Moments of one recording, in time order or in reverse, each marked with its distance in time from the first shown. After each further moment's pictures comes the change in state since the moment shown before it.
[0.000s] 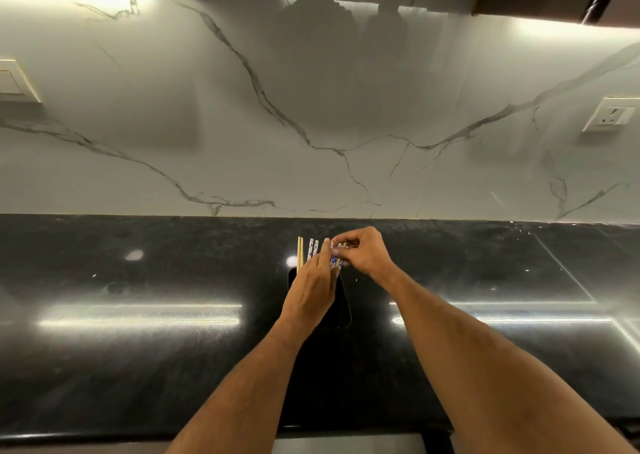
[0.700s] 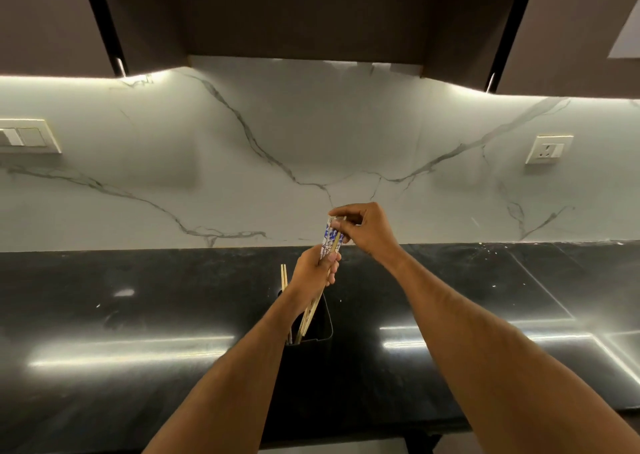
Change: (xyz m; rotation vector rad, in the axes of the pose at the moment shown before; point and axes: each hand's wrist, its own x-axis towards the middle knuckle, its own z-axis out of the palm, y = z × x) left_hand 0.038 0.093 -0.079 -0.774 -0.152 -0.408; right_hand -0.029 -0.093 -0.088 0.070 0.169 -0.261
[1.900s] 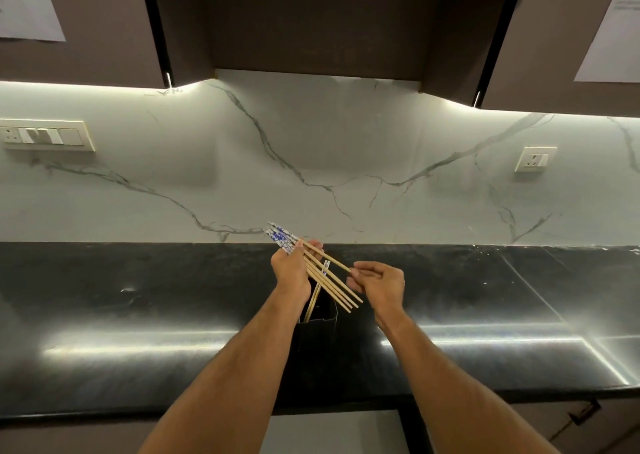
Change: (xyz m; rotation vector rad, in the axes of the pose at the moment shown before) left_hand -0.045 0.021 -0.020 -0.837 0.527 -0.208; right_hand -0.129 0.010 0.035 0.513 0.343 0.518
